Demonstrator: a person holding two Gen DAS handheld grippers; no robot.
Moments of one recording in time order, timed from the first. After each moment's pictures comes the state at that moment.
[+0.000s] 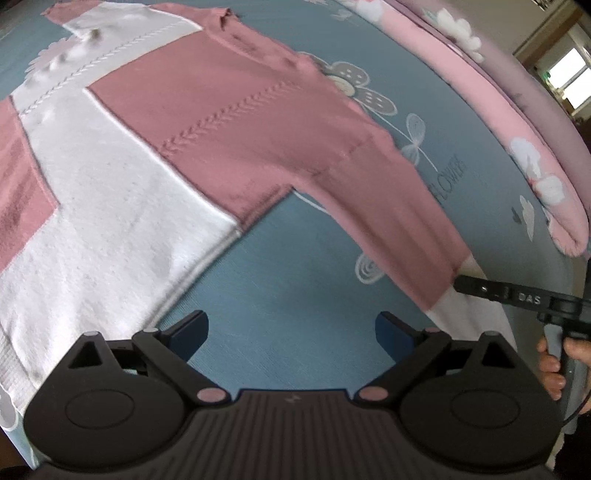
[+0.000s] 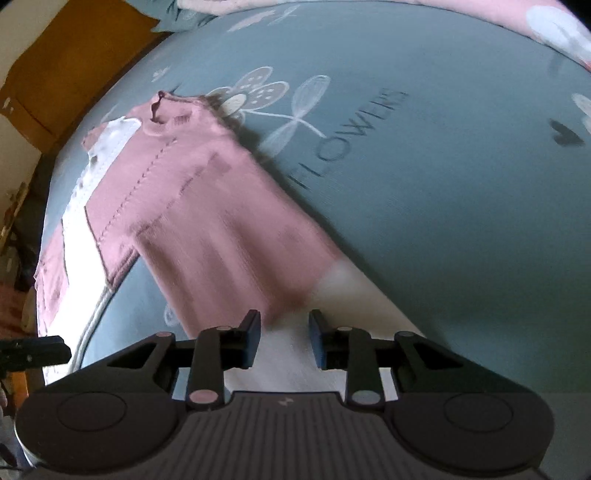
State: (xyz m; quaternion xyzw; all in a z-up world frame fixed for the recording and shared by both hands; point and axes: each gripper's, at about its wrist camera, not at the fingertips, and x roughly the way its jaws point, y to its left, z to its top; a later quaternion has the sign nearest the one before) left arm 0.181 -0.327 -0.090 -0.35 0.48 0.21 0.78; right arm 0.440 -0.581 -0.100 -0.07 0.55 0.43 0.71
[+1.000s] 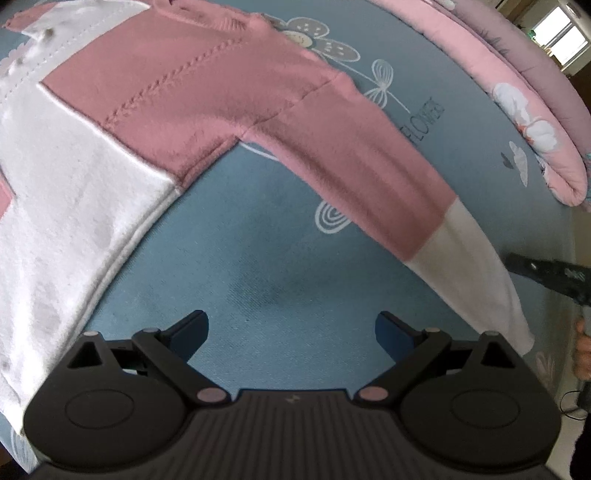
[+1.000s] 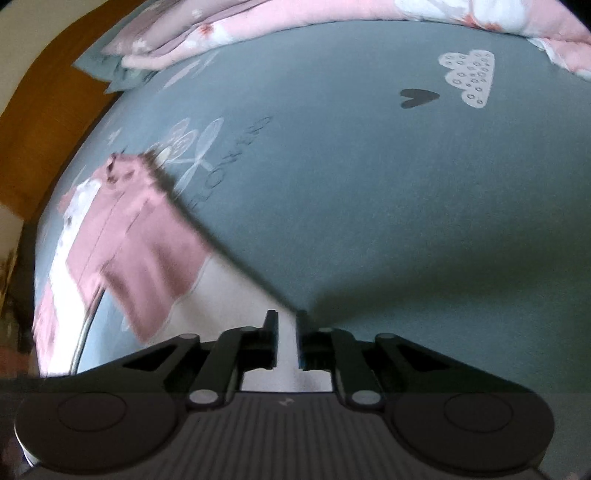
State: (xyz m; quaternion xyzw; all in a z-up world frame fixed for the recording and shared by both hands) left arm 0.212 -0.362 -0.105 -0.32 0.52 0.17 0.77; right arm 0.469 -0.677 -0.097 0.01 0.55 0.38 0.74
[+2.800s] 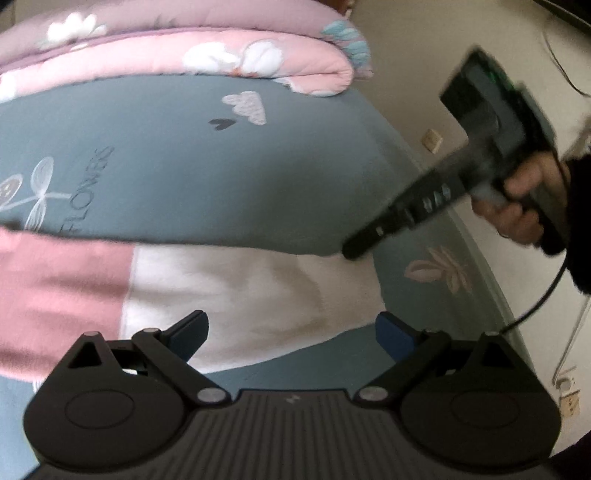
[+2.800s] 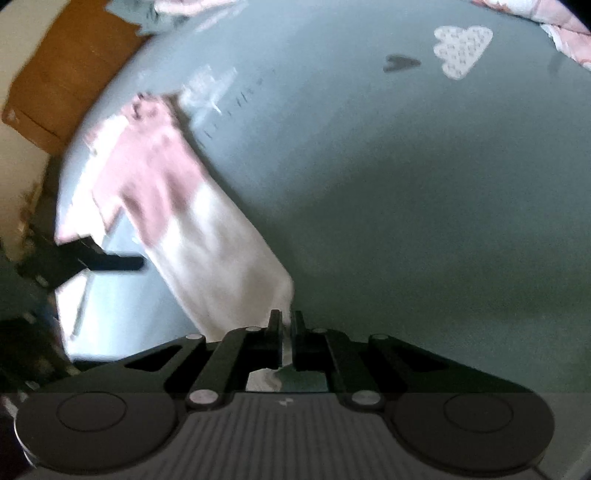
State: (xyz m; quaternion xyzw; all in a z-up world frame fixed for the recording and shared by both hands) left arm 0.301 -0.519 -0.071 -0.06 0.44 -0.17 0.88; right arm 0.481 -0.729 -0.075 -0.03 0.59 0.44 0.67
